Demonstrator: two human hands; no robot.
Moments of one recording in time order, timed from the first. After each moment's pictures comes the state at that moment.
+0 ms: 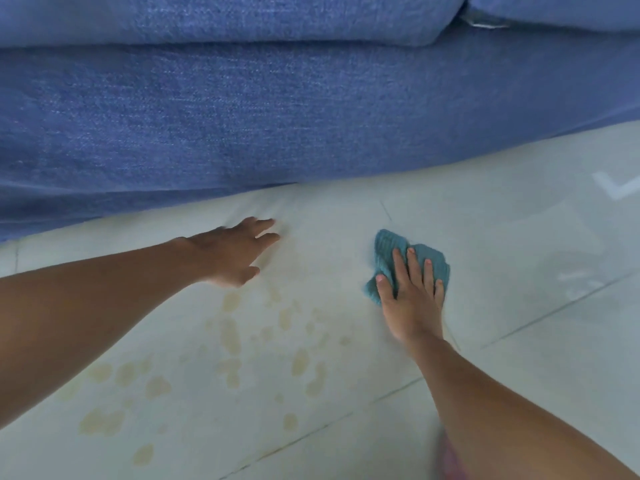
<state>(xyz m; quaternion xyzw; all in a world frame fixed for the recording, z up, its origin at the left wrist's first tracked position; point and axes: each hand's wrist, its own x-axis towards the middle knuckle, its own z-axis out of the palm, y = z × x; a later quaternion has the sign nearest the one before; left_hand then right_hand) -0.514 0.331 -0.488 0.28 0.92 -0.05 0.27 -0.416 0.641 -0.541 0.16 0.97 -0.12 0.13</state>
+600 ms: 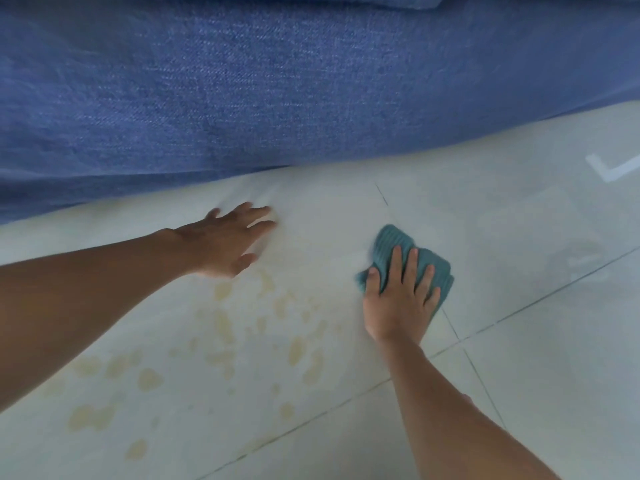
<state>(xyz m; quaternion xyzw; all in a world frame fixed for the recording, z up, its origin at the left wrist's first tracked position) -0.518 0.333 -0.504 0.31 0.92 -0.02 0.25 -0.400 0.610 -0.547 0.28 0.95 -0.12 0.10</state>
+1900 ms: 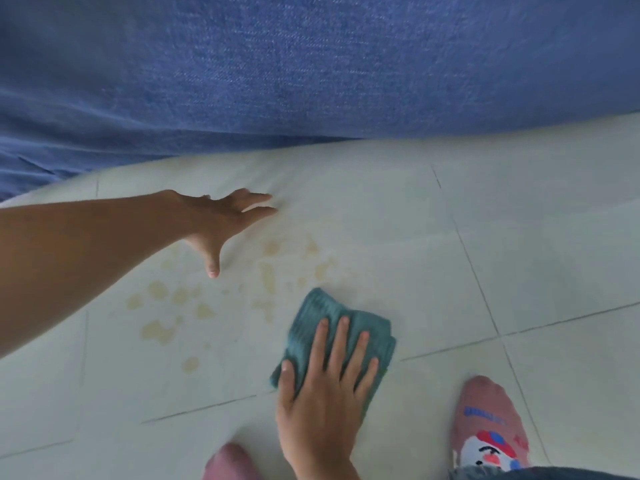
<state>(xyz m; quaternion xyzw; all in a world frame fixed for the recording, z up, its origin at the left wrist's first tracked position) -0.476 0.271 -0.466 0.24 0.88 -0.10 0.39 -0.226 0.469 -0.548 0.10 0.99 -0.13 0.04</state>
